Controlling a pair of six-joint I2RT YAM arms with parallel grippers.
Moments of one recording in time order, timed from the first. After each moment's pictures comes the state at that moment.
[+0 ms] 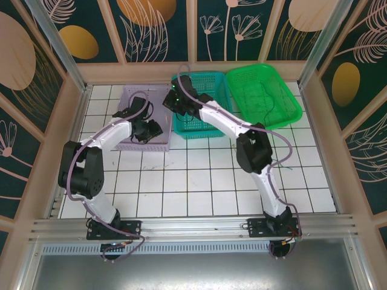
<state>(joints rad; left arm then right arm) -0.29 1.72 1.21 -0.63 0.17 -0.75 0.72 2.30 2.10 -0.43 -0.11 1.00</state>
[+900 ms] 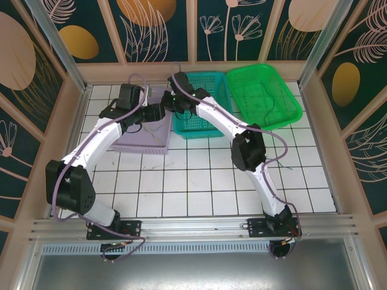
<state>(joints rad) -0.29 1.53 1.23 -0.42 0.22 -0.29 0.71 2.37 2.29 -0.66 -0.20 0.83</state>
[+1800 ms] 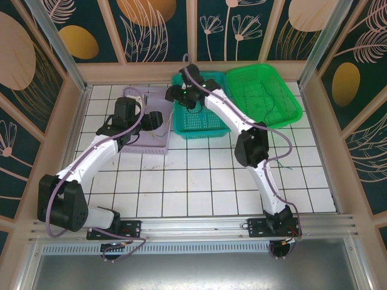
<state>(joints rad) -0.29 1.39 1.02 -0.24 0.18 -0.36 0.61 2.39 2.41 -0.81 -0.20 0.75</state>
